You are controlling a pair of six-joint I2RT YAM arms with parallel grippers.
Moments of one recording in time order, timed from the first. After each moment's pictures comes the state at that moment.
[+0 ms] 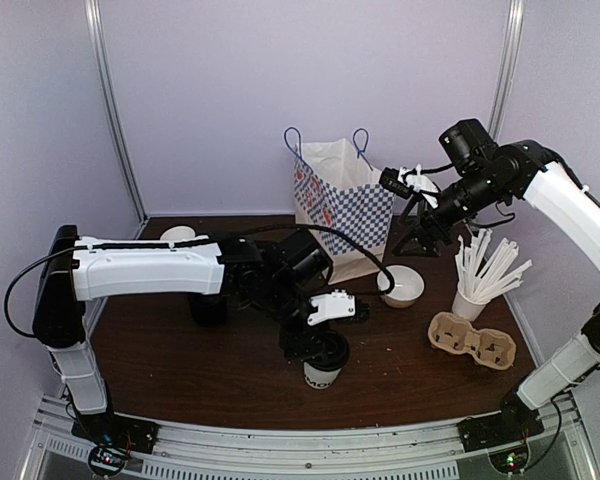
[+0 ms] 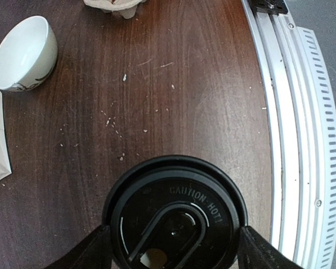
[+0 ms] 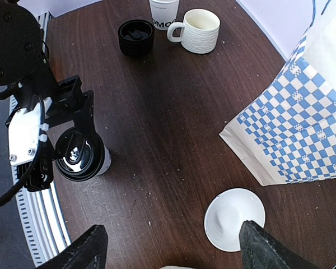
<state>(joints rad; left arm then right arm) -1.14 1.85 1.54 -0.74 0.23 0.44 0.51 1.47 1.68 -1.15 -0.43 -0.58</state>
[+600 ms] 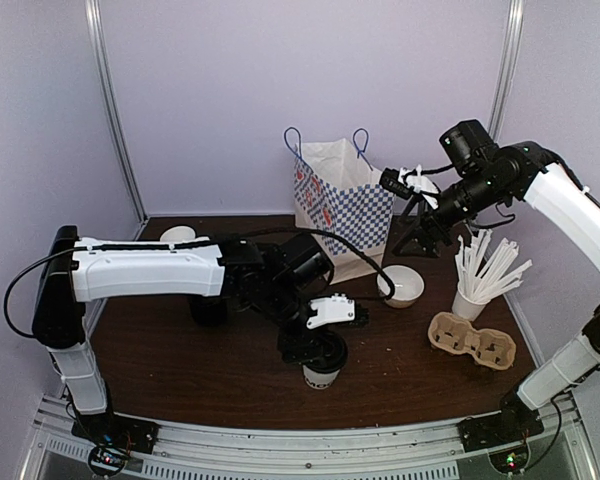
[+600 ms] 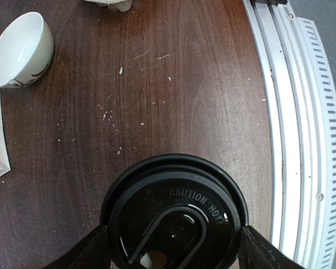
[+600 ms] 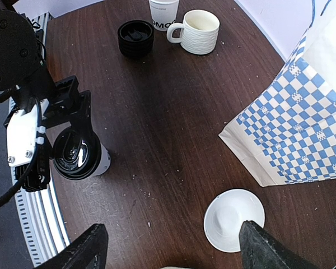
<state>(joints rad) -1.15 1.85 1.54 -0.76 0.19 0.45 0.51 1.46 1.67 -1.13 -0.43 -0.58</state>
